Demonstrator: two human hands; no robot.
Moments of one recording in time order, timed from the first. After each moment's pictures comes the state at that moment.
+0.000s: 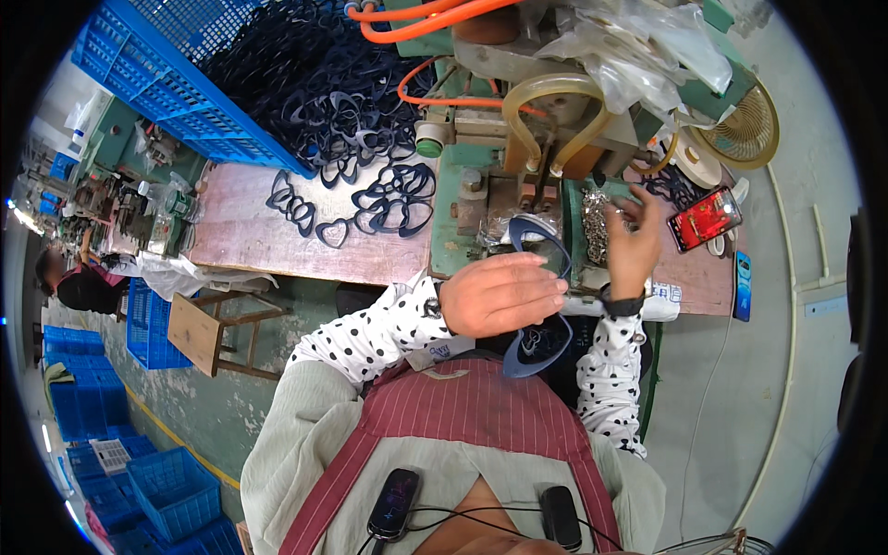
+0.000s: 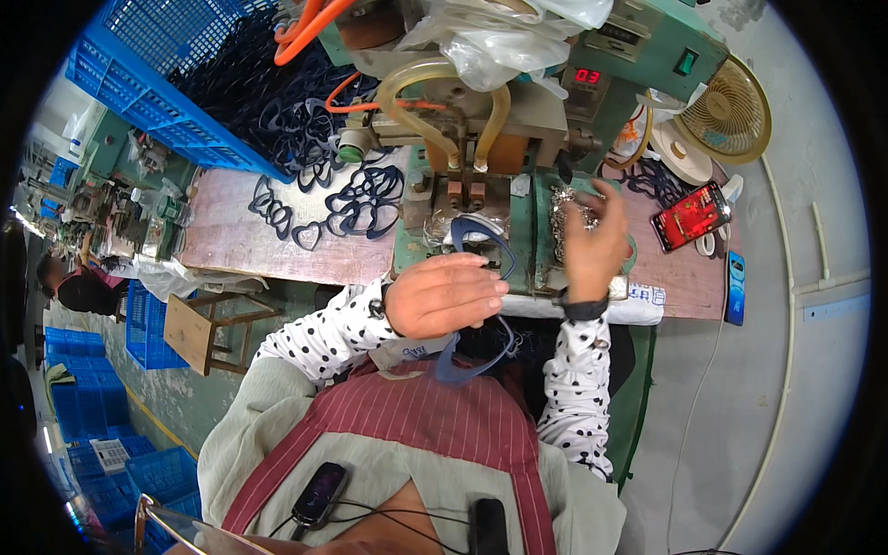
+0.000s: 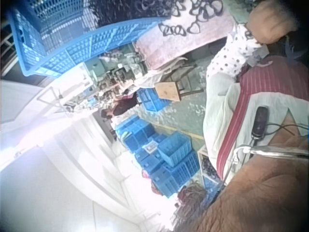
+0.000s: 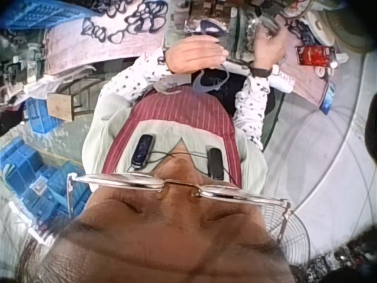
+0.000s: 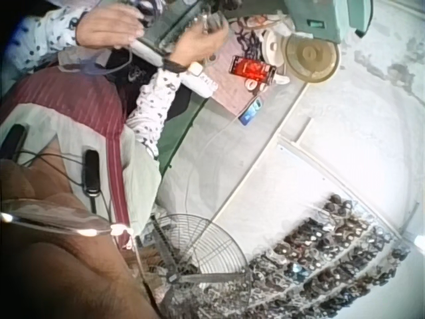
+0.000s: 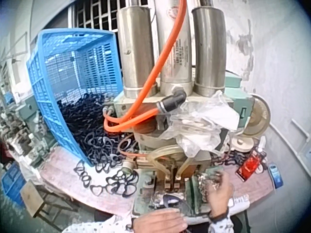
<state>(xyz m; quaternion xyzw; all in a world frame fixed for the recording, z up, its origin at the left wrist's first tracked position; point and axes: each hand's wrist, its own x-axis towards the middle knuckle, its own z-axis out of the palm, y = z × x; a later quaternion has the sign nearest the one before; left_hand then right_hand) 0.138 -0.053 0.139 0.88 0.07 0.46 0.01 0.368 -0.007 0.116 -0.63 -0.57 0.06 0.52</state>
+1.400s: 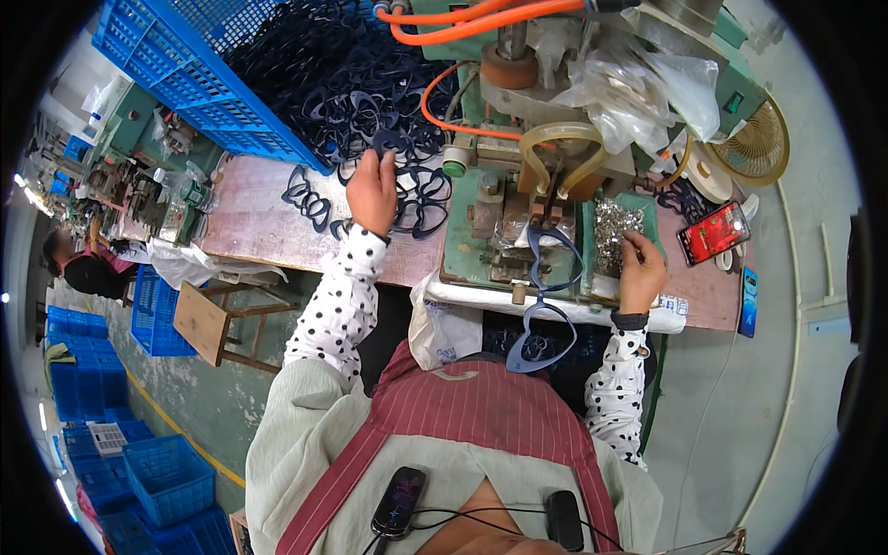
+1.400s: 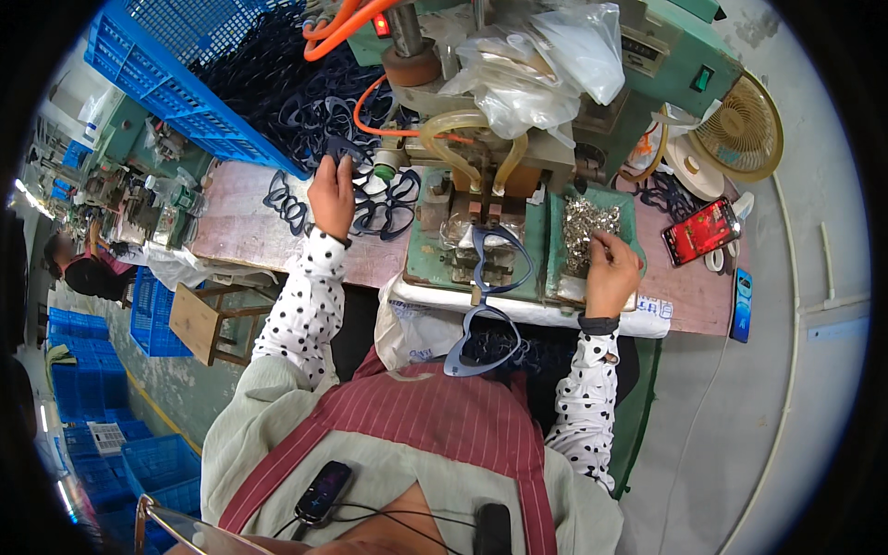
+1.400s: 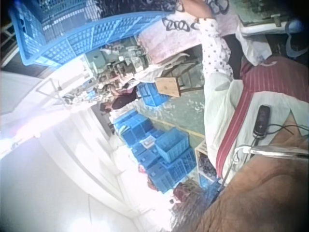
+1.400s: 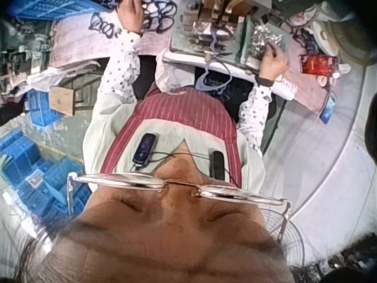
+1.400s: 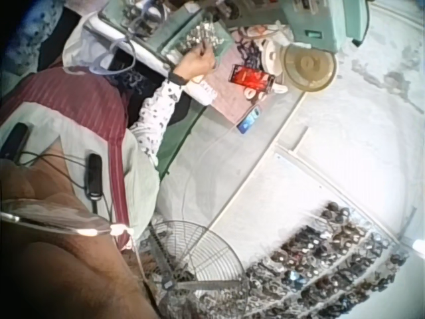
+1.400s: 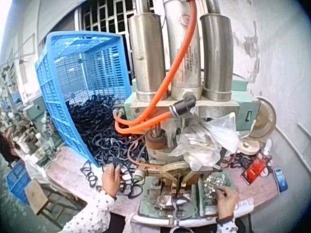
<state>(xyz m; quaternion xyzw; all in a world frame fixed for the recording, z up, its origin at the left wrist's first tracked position) 0.006 0.031 0.092 0.60 0.61 0.51 -0.05 0.409 -0.014 0.050 -0.66 -0.56 0.08 0.50</state>
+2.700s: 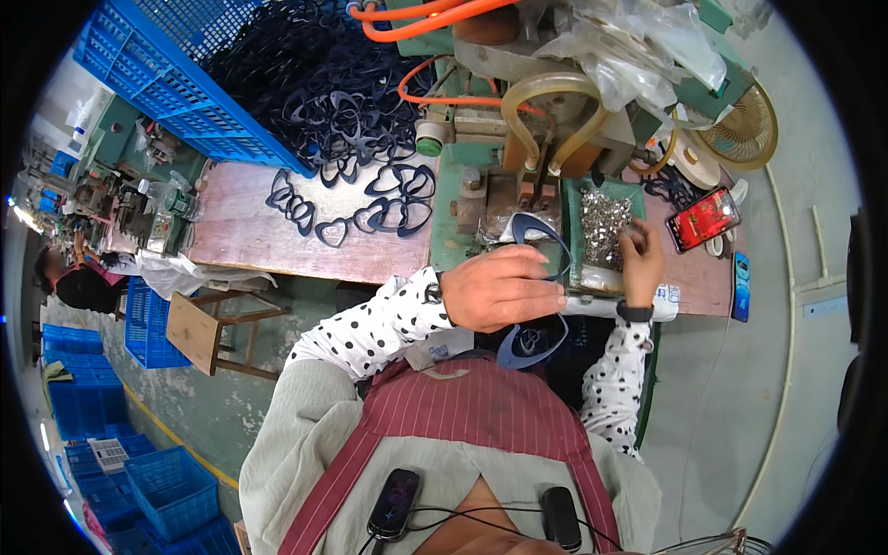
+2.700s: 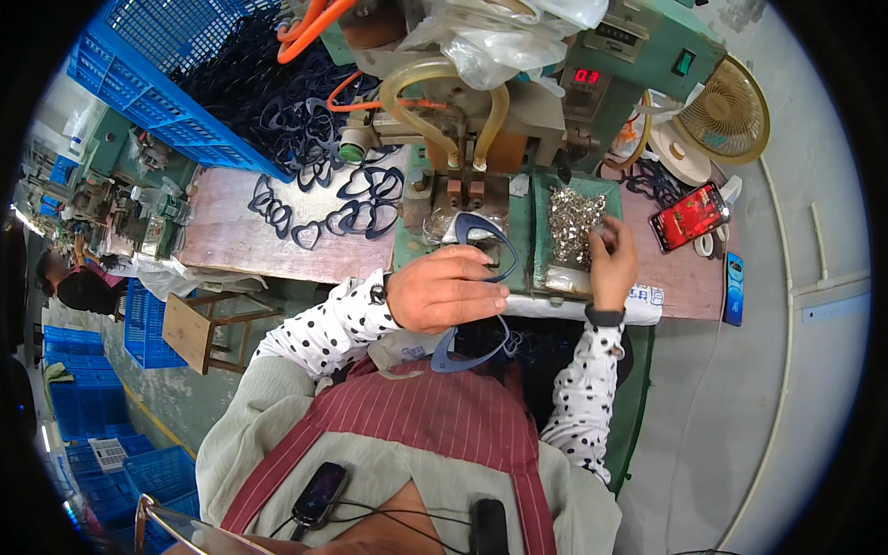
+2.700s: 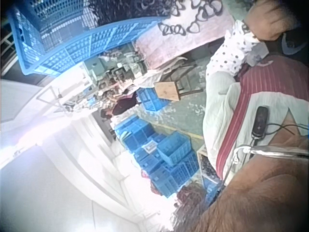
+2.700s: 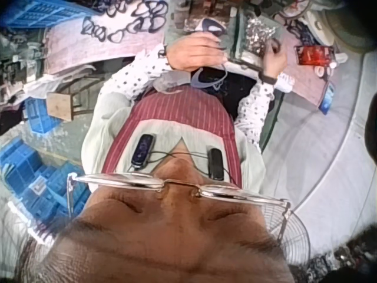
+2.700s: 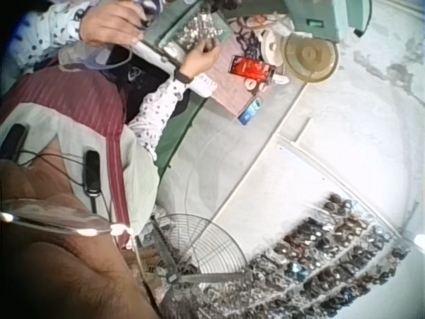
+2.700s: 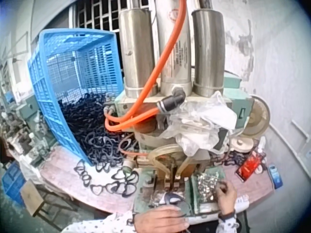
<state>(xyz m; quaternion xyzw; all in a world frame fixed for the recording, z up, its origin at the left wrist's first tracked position) 0.142 -0.040 0.131 0.89 0.02 0.44 0.05 0.437 -0.014 0.047 -0.66 -0.51 0.22 0.50</state>
